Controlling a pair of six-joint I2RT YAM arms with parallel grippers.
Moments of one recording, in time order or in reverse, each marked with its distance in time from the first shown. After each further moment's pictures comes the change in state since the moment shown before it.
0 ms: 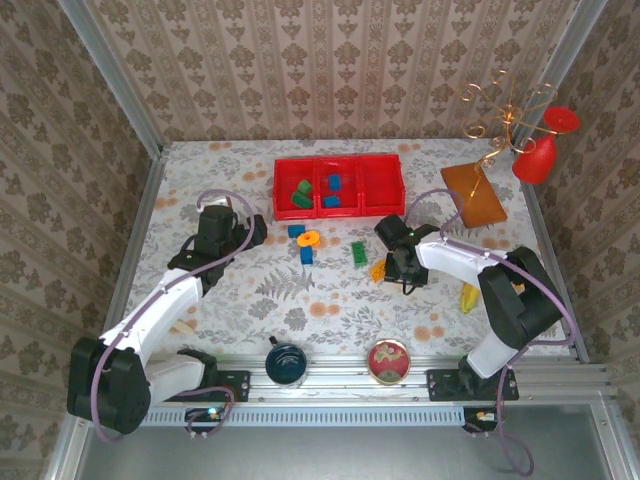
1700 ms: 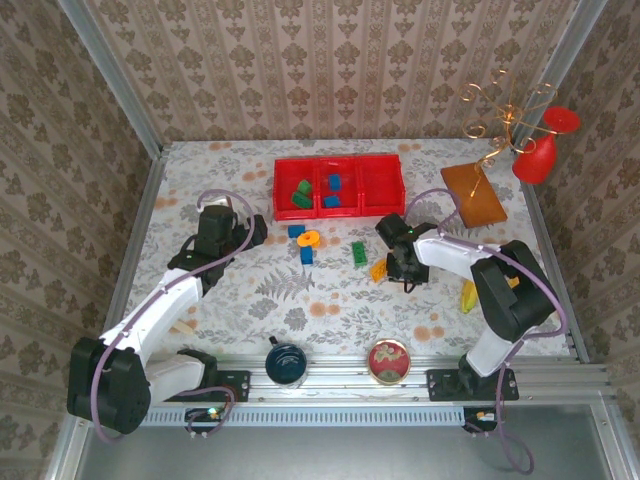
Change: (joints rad) left arm 0.000 0.000 0.000 0.000 0.003 0.000; right arm -0.025 0.041 0.014 0.016 0.008 -0.064
